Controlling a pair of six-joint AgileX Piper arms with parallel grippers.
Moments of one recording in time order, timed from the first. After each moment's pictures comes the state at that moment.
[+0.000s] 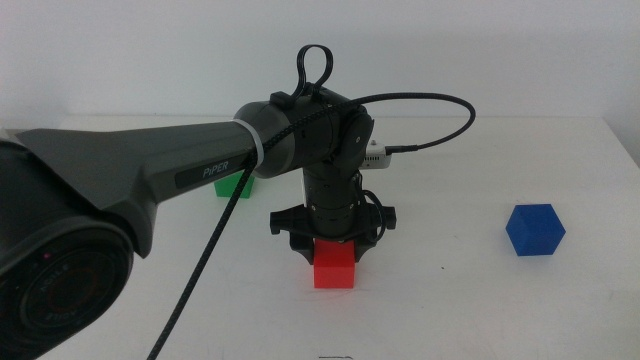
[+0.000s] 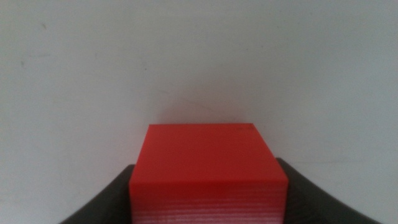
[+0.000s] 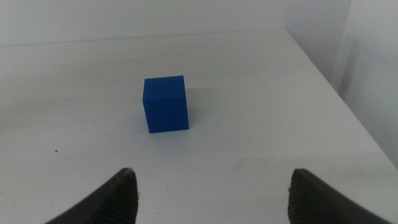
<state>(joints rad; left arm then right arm) -0.68 2.12 -1.68 0.00 1.05 -0.66 -0.01 -0.01 0.03 -0.08 0.33 0.12</state>
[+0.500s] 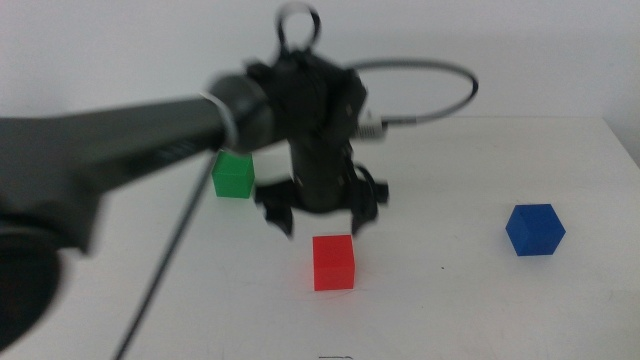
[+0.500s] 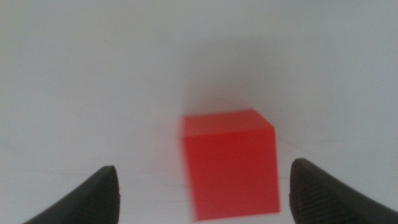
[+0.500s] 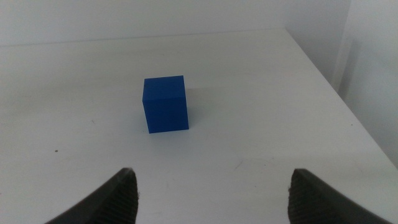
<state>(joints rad) -0.68 2.02 -1.68 0.07 1.11 -0.66 -0.01 -0.01 0.03 -0.08 0.33 0.12</state>
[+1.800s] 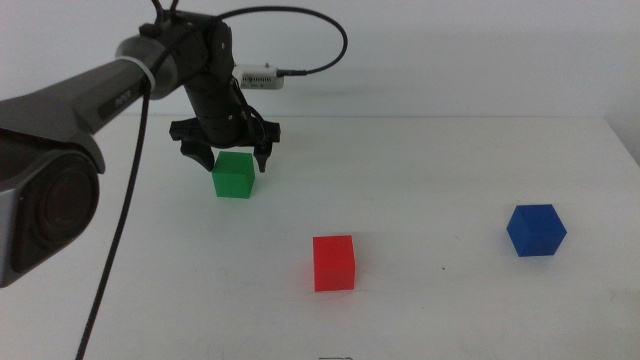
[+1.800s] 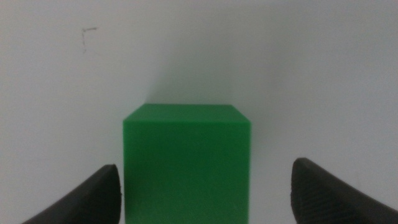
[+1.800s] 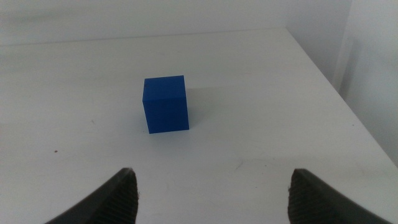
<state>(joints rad) -0.28 2.29 -2.04 -0.01 1.12 -0.19 -0.01 -0.01 0.03 -0.08 0.33 0.12</state>
